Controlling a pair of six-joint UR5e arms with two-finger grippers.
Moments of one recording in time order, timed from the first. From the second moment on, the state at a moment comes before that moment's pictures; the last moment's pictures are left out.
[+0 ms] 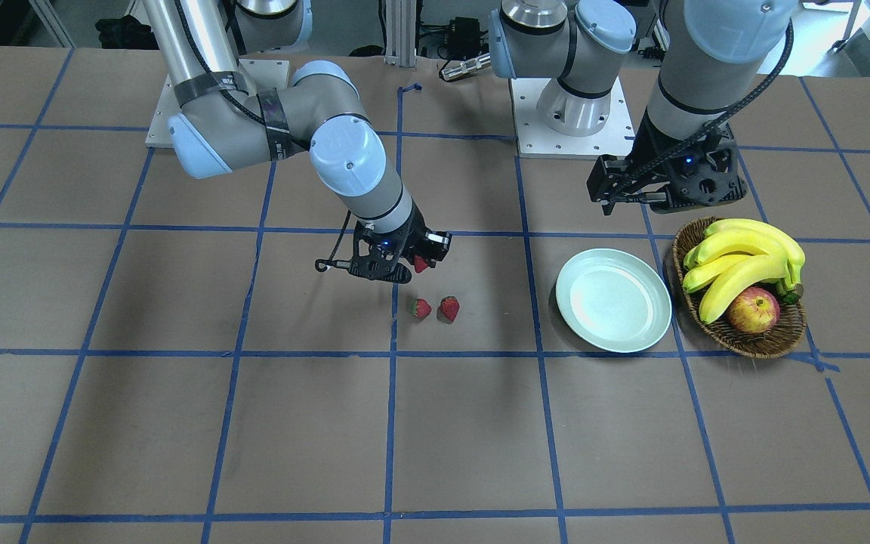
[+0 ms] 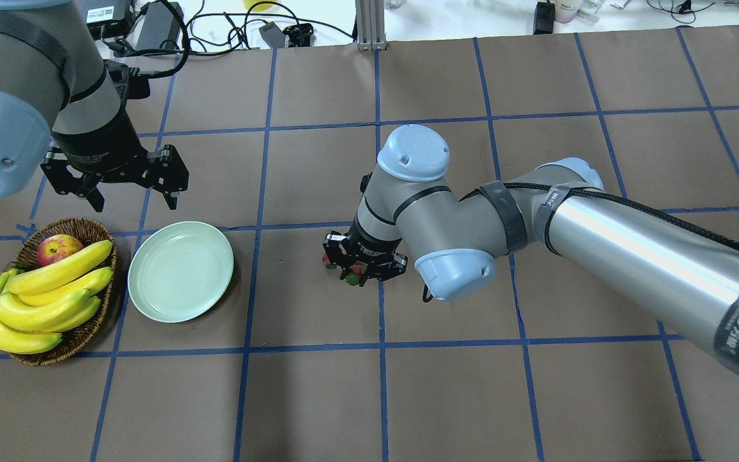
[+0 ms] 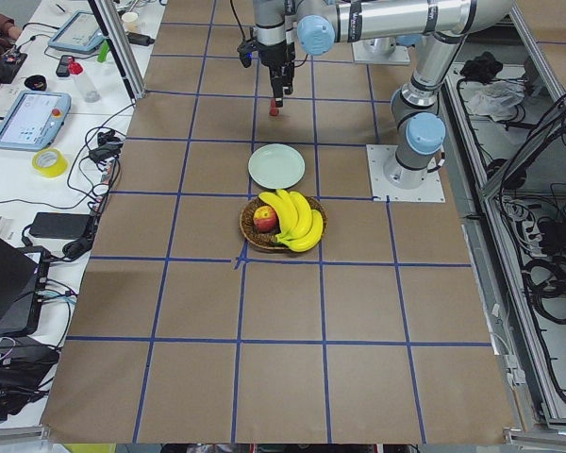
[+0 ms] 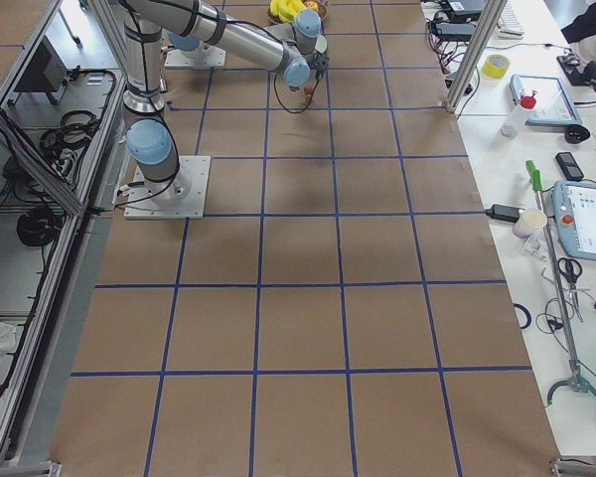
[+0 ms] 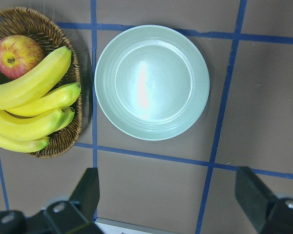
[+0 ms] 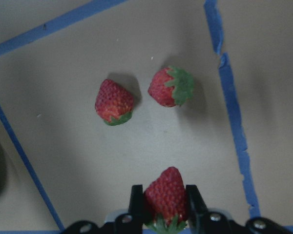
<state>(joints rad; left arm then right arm) -1.51 -1.55 -1.71 -1.55 1.75 -0.05 1.97 -1.23 1.91 -2.24 -1.19 0.67</state>
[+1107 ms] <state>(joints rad) -1.51 -1.55 -1.71 -1.55 1.75 -0.04 1.98 -1.23 1.90 -2.24 -1.23 0.66</state>
